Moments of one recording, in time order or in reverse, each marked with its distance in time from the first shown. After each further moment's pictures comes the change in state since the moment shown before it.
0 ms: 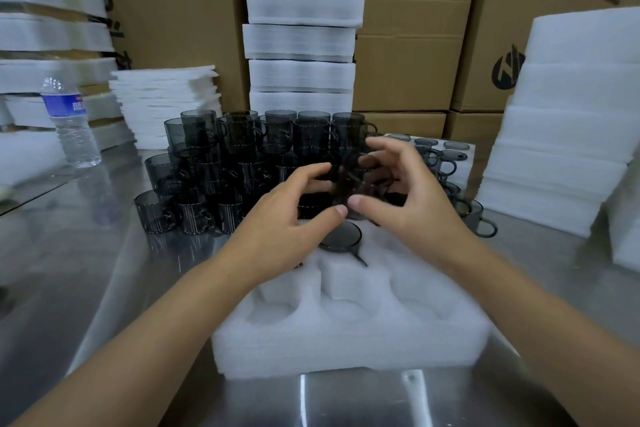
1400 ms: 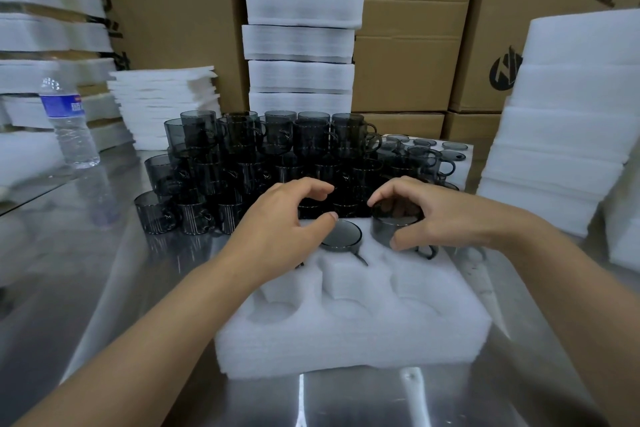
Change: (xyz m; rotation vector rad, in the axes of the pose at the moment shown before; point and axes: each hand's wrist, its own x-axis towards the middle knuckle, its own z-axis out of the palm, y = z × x) left_hand 0.000 -0.002 0.000 0.203 0.020 -0.050; right_hand 0.015 0.002 -0.048 -0.419 -0.644 0.325
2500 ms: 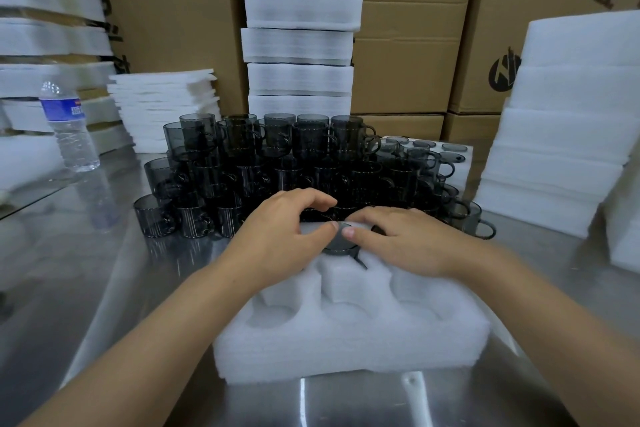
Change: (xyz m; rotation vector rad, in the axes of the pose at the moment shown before) left_hand 0.001 -0.002 0.002 0.027 -0.037 0.042; right_hand 0.017 -0.004 0.040 -0.316 0.101 -0.003
